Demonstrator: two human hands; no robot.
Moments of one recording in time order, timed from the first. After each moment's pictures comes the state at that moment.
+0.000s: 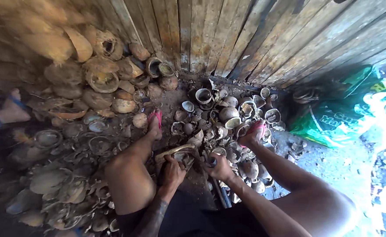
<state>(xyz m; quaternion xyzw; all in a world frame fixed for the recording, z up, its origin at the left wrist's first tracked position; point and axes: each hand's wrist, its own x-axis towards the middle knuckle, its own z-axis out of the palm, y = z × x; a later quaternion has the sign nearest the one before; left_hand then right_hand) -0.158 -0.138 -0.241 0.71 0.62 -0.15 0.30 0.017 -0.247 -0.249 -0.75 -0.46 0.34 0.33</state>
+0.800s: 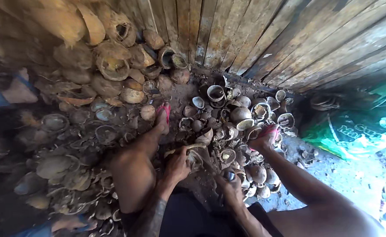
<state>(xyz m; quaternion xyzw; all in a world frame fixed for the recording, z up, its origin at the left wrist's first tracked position) -0.173 -0.094 -0.218 0.77 0.47 -0.20 0.38 -0.055 -0.273 -0.231 -0.71 -0.04 0.42 0.57</state>
